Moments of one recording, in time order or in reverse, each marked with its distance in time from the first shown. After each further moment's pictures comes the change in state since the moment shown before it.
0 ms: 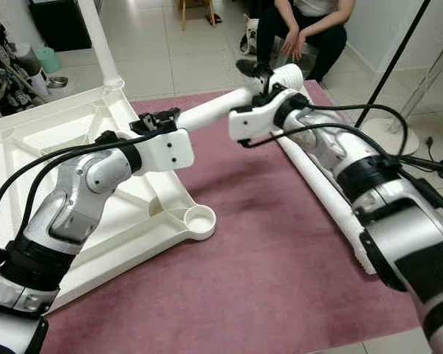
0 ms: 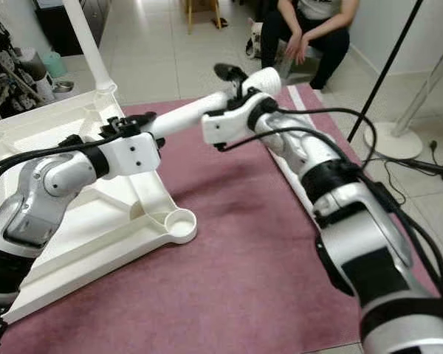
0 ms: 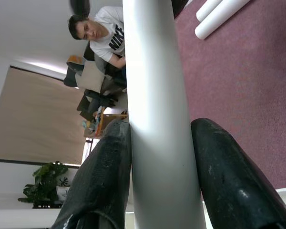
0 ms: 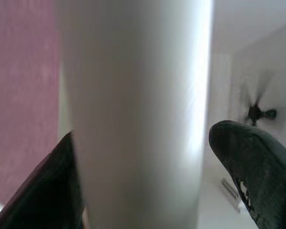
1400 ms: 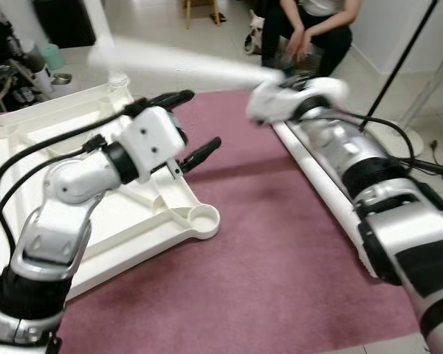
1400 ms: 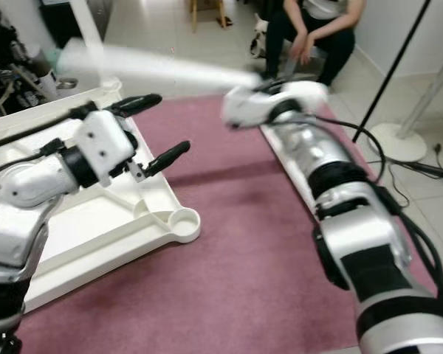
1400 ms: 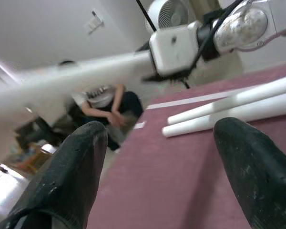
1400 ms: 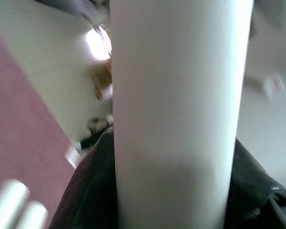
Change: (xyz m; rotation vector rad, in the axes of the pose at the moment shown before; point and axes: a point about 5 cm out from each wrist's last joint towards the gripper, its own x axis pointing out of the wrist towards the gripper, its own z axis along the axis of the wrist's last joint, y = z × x) left arm -0.039 0.012 0.035 -0.523 -0.351 0.002; right arm -0.038 0.005 -0.073 0.447 0.405 -0.254
